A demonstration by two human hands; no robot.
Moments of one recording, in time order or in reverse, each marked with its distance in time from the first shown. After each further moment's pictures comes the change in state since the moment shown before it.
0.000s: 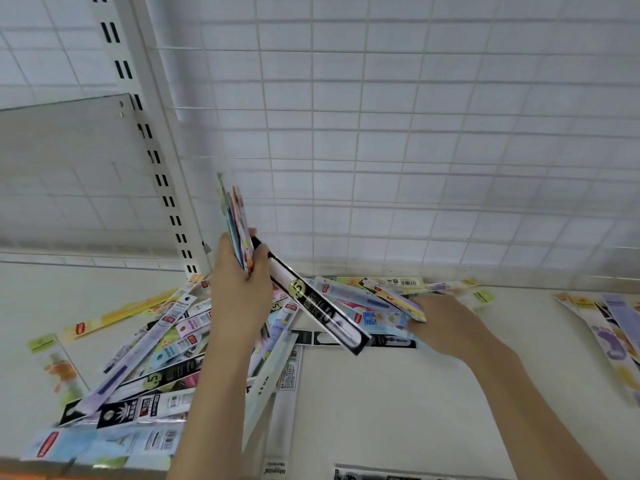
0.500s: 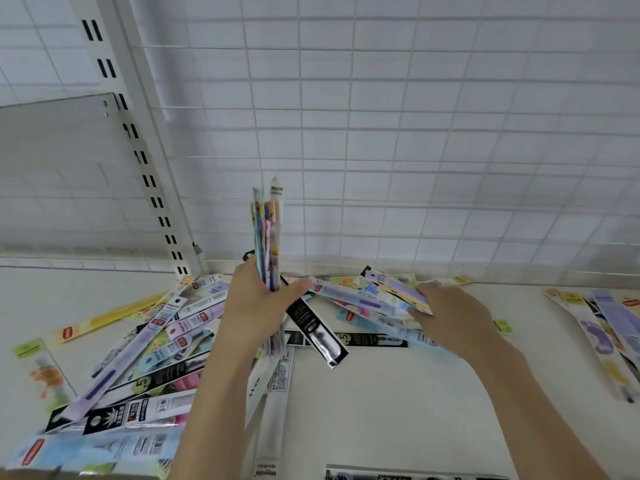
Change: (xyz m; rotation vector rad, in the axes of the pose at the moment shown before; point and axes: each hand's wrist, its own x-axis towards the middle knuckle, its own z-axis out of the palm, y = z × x) left_hand -0.010 -0.002 0.009 0.136 -0.299 -0.114; right_hand -0.008 0.008 -0.011 -0.098 0.145 0.003
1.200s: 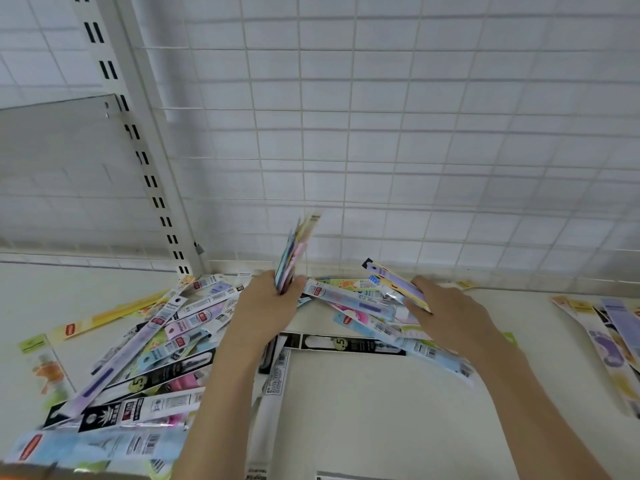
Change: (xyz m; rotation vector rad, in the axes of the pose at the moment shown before) left_hand 0.013 -0.012 0.017 0.255 -0.087 -0.130; right_hand 0.008 0.005 -0.002 0.087 -0.015 -0.050
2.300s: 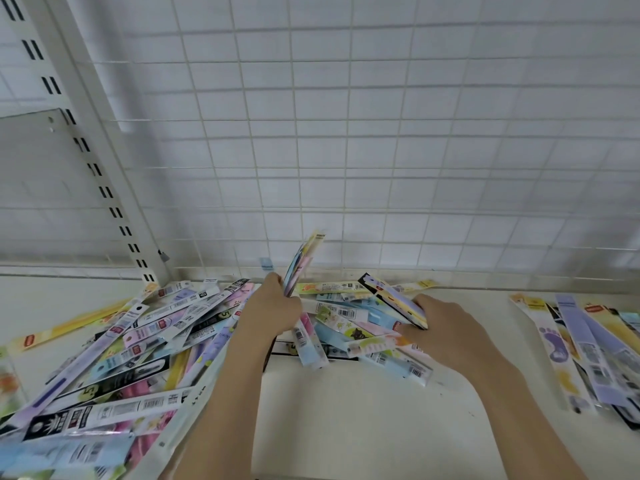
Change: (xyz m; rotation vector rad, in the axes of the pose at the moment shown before) left_hand 0.016 0.025 0.063 0.092 -0.145 -0.130; right_hand -0.023 0.055 -0.010 0.152 -0.070 0.117
